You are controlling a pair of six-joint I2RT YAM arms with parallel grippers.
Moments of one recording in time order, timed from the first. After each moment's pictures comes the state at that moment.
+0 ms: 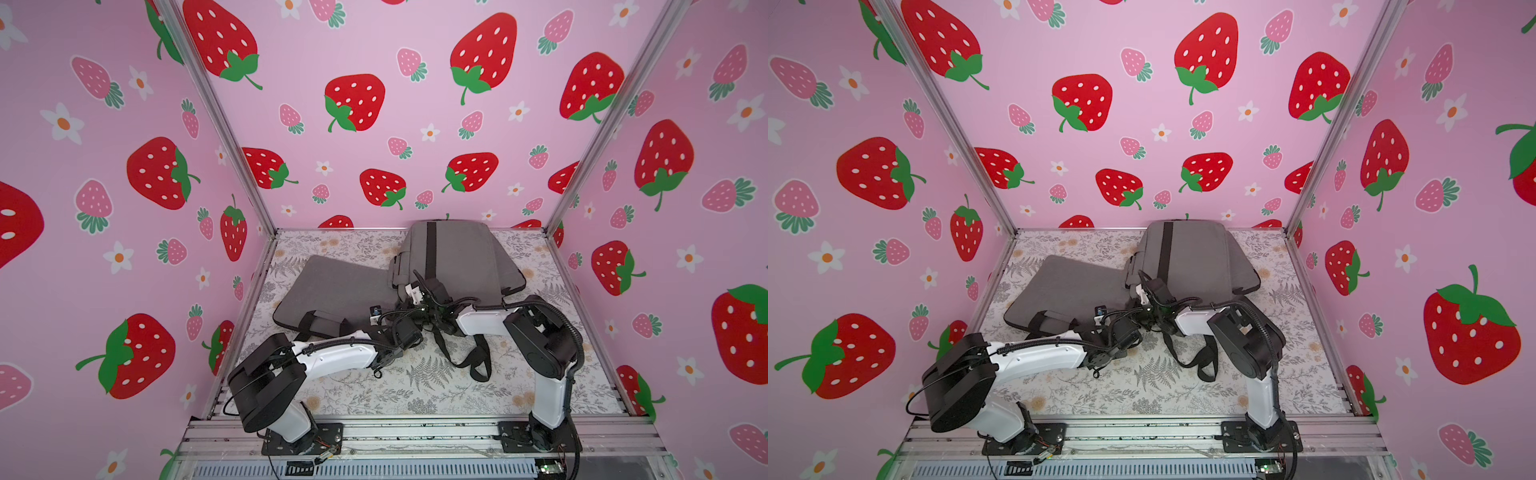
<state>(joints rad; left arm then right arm) -0.93 1.55 0.86 -0.60 -0.46 -1.09 0.83 1.94 1.02 0.32 -0.53 1.15</state>
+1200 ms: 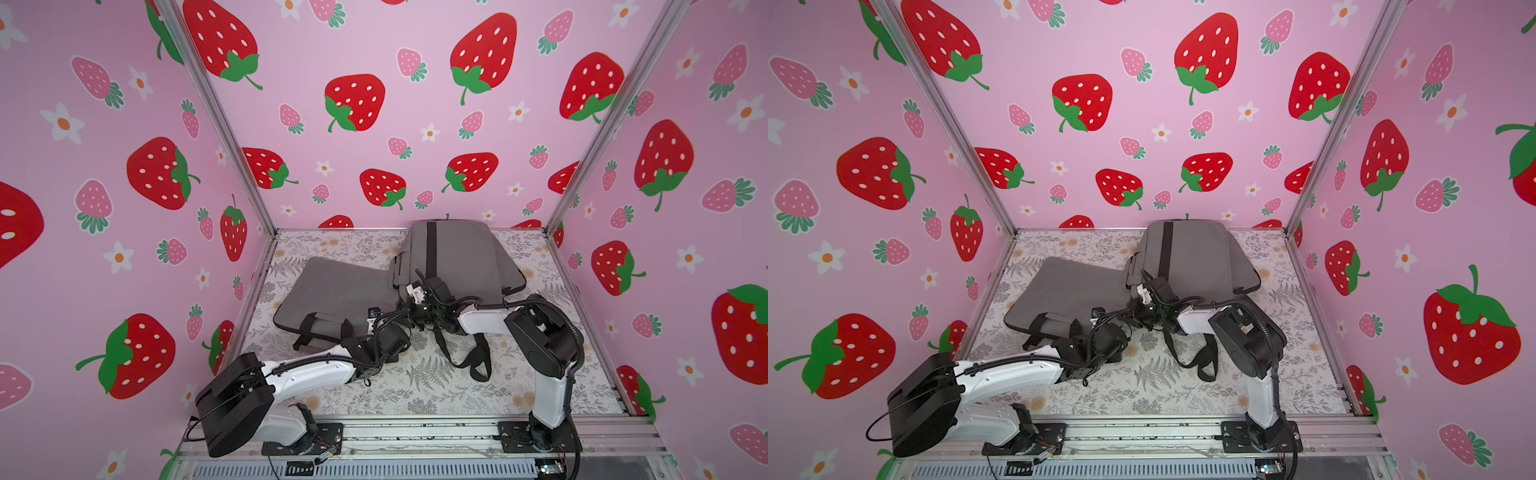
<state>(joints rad) -0.94 1.35 0.65 -0.32 -0.42 -0.89 0.80 1.94 1.02 0.33 -0.58 1.16</state>
